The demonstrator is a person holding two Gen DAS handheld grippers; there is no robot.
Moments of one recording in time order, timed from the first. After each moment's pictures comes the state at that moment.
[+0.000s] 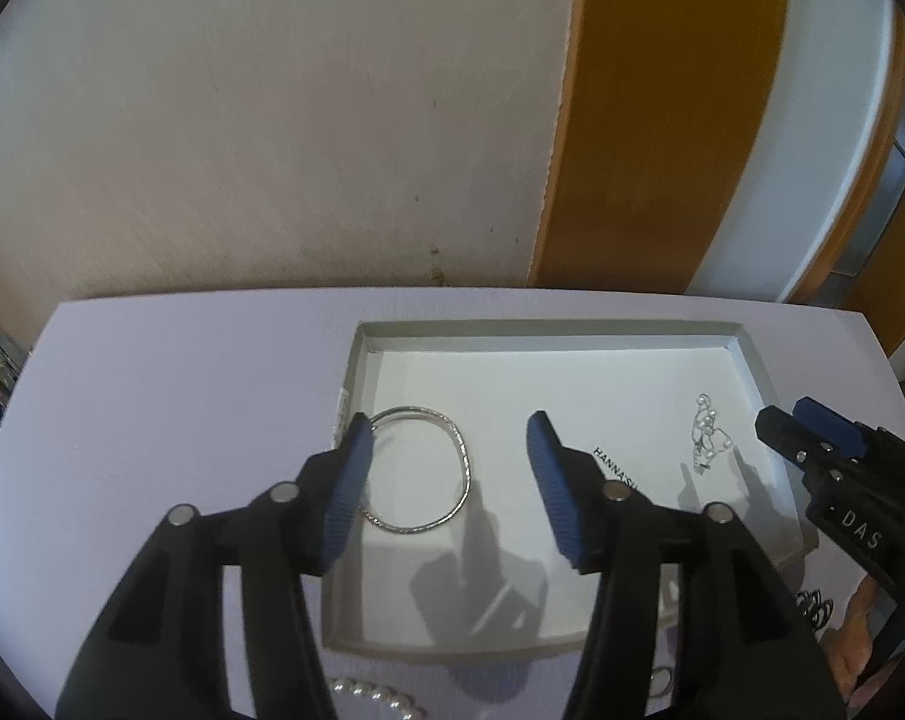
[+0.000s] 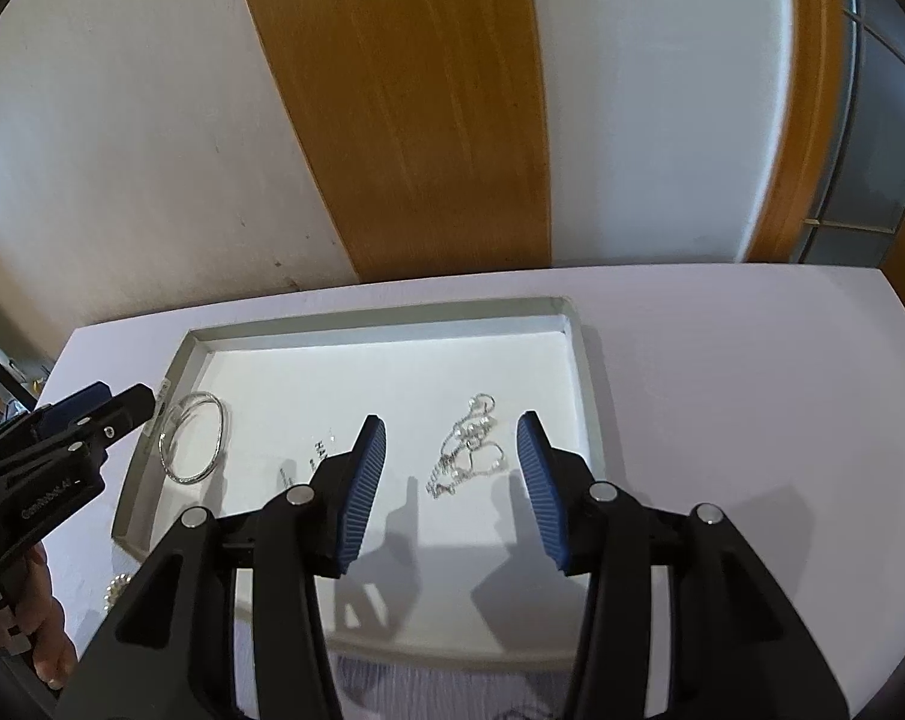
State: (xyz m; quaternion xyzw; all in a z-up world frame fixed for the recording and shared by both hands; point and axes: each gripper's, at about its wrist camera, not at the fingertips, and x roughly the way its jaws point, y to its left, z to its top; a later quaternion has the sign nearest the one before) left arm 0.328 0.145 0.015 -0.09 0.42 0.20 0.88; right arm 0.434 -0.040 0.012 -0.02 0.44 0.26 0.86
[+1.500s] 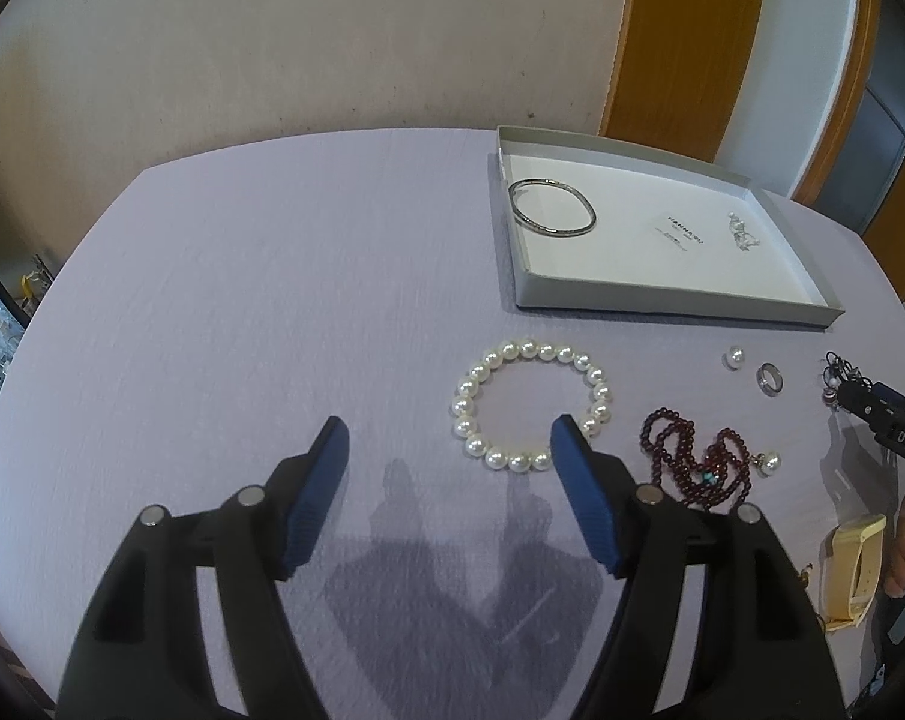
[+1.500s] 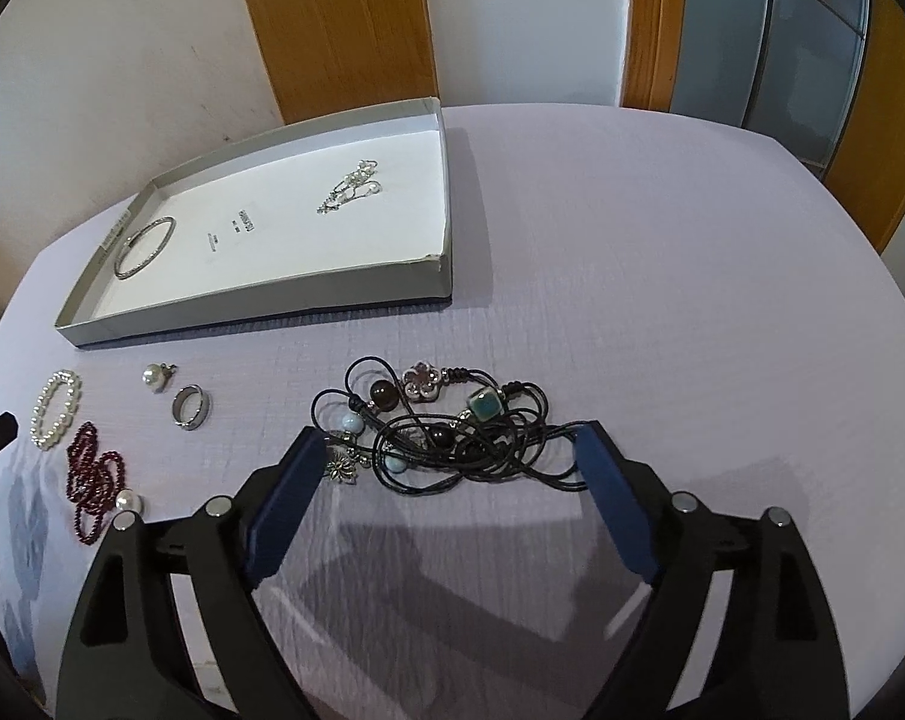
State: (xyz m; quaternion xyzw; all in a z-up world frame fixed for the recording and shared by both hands) left arm 0.150 0.154 -0.036 -0.11 0.44 0.22 0.86; right arm 0.334 -0.120 -0.048 -0.05 0.47 0.19 0.86
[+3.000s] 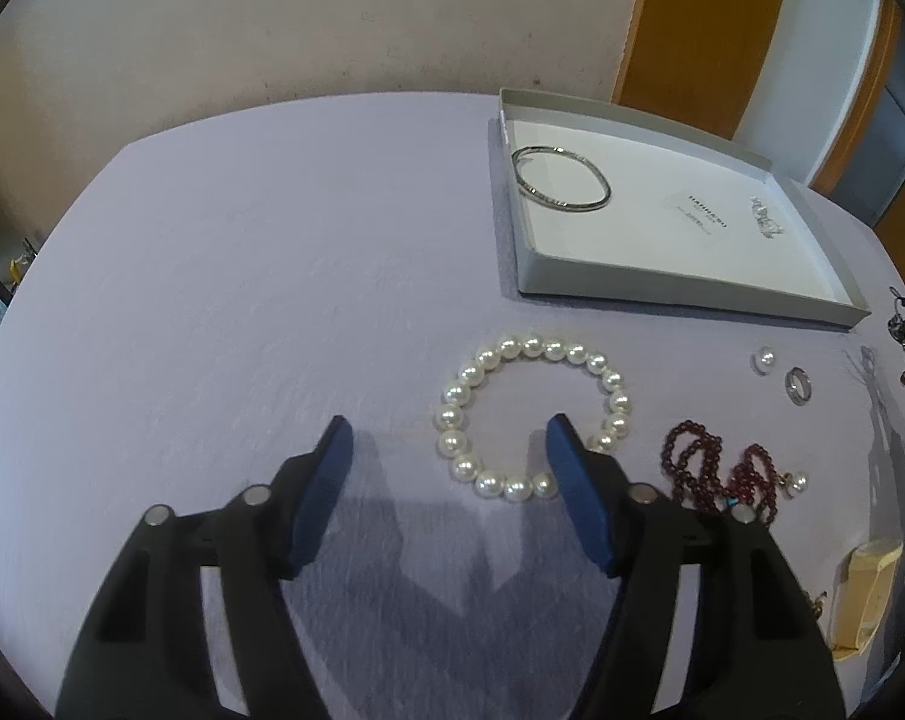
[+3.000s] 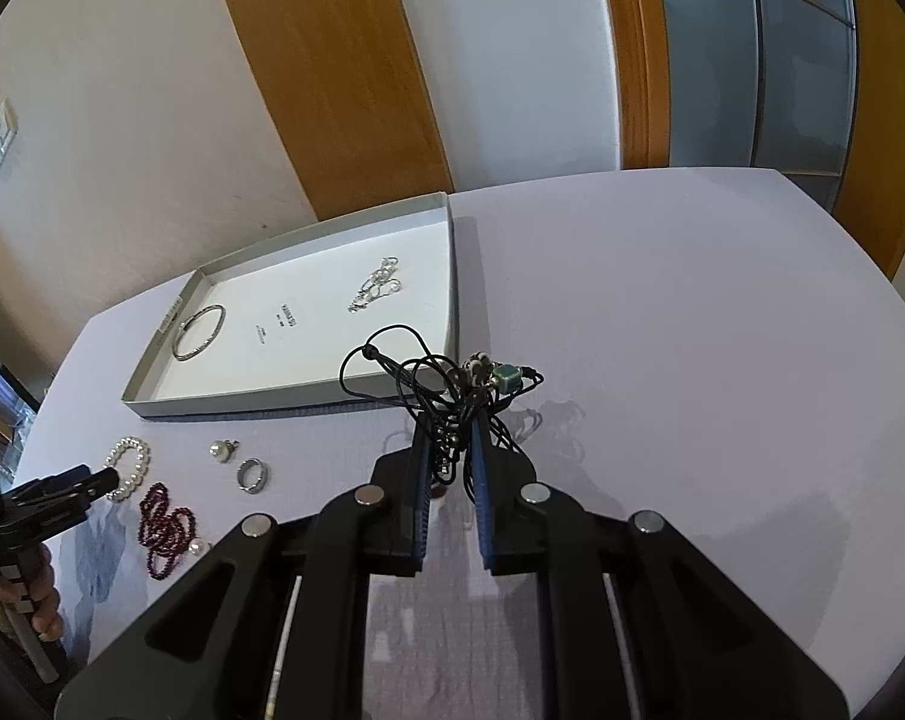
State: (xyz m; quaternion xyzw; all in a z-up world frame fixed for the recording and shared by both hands) left arm 0.175 0.161 -0.061 -0.13 0.47 0.21 0.84; right arm 0.335 -0.151 -0.013 0.02 0.42 0.24 0.88
